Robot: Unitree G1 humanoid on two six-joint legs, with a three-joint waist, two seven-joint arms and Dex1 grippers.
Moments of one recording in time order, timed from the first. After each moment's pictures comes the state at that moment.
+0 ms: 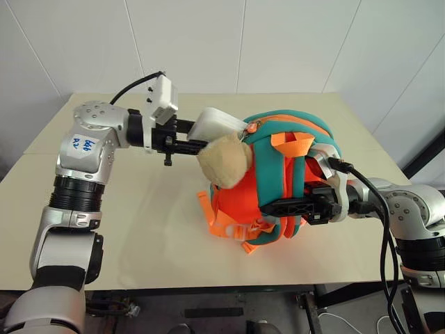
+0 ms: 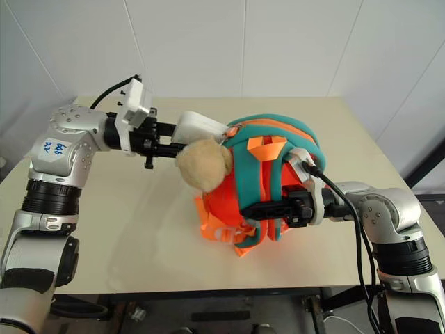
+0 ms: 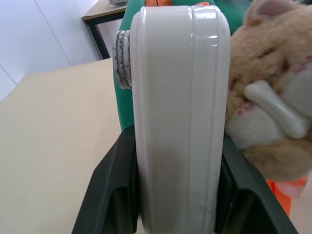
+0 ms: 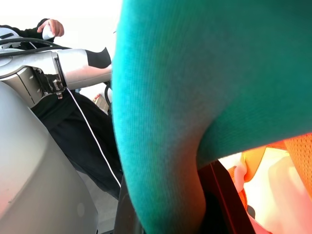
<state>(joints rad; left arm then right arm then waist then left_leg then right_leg) -1.12 0.62 -0.08 0.24 -0.35 0.44 -1.28 -0.71 -0.73 -0.02 -0.12 0.97 1.12 1.25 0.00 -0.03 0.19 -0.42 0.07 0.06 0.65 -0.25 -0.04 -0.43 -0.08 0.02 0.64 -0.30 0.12</state>
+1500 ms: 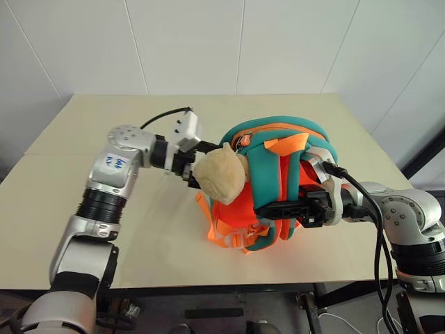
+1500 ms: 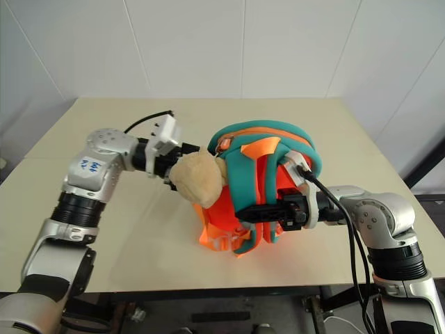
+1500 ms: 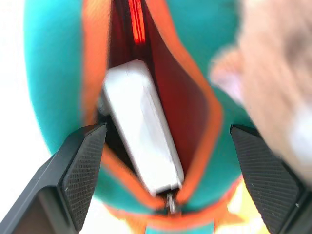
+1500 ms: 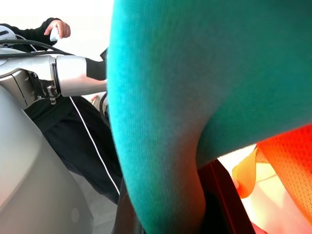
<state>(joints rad) -1.05 0.61 -0.12 0.34 -0.29 0.34 -1.41 -0.68 -0.70 -0.03 -0.16 0.97 1.11 1.20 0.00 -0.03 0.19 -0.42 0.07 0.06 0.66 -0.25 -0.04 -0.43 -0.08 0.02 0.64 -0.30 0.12</state>
